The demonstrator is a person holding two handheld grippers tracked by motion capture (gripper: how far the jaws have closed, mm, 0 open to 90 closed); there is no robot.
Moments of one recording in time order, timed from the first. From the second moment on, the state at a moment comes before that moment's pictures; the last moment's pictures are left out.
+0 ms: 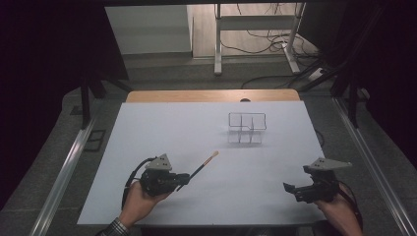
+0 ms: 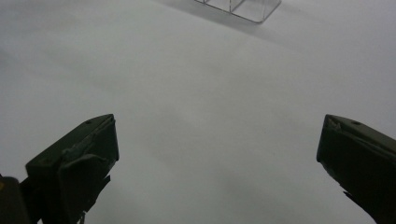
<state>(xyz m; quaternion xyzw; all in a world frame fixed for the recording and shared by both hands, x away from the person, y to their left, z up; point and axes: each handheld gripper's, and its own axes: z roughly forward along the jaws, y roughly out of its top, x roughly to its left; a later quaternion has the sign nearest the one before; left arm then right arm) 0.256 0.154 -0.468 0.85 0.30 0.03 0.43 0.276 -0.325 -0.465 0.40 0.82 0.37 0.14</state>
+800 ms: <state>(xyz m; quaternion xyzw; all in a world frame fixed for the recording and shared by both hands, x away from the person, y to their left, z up) 0.254 0.145 -0.466 0.83 0.29 0.03 0.47 0.277 -0.292 -0.454 0.36 0.82 0.42 0.12</state>
